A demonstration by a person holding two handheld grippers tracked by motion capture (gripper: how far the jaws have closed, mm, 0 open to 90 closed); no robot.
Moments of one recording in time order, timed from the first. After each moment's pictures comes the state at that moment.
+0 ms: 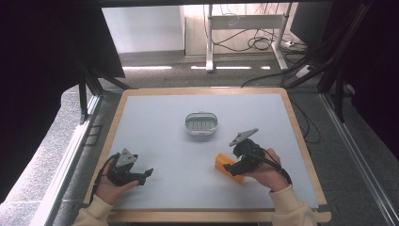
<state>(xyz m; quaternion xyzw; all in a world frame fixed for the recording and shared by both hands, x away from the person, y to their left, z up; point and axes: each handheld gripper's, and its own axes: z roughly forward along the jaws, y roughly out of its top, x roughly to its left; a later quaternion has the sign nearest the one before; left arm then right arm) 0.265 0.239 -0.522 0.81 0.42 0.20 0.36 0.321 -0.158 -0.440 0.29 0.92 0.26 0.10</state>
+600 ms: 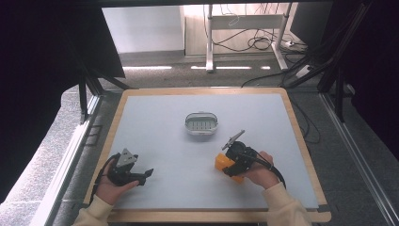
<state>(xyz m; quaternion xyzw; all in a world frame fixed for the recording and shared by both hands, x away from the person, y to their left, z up) 0.265 0.238 -0.523 0.81 0.42 0.20 0.36 0.335 -0.143 -0.471 0.29 0.94 0.18 0.06</state>
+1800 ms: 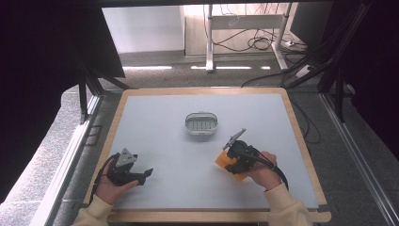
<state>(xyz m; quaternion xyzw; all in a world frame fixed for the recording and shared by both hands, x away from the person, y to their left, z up) 0.265 0.240 -0.522 0.81 0.42 0.20 0.36 0.329 -0.146 -0.453 0.27 0.94 0.18 0.07</state>
